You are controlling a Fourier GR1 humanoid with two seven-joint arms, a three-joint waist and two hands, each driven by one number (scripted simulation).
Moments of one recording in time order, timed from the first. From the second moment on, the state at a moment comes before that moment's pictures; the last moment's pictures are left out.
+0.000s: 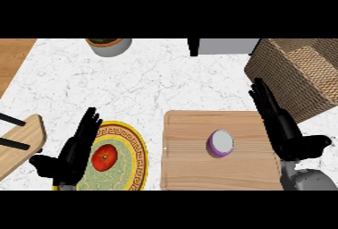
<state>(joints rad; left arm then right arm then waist) 0.07 0.24 -0.23 -1.52 0.30 0.17 -0.10 -0.12 -0.31 0.22 -1.61 -0.21 -0.13 -0.03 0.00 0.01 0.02</state>
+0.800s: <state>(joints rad) 0.05 0.36 -0.20 -1.42 0.28 0.17 0.13 -0.36 -0.16 0.62 -1.69 -0.08 0.11 -0.03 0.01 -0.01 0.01</state>
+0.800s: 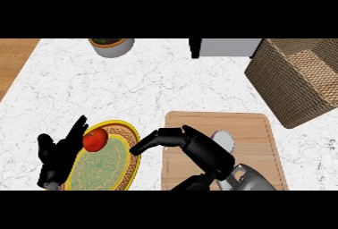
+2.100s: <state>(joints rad) 0.10 0.37 -0.19 -1.46 0.27 0.18 0.18 -0.89 -0.89 0.30 -1.88 -0.26 0.83 0.60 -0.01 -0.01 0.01</state>
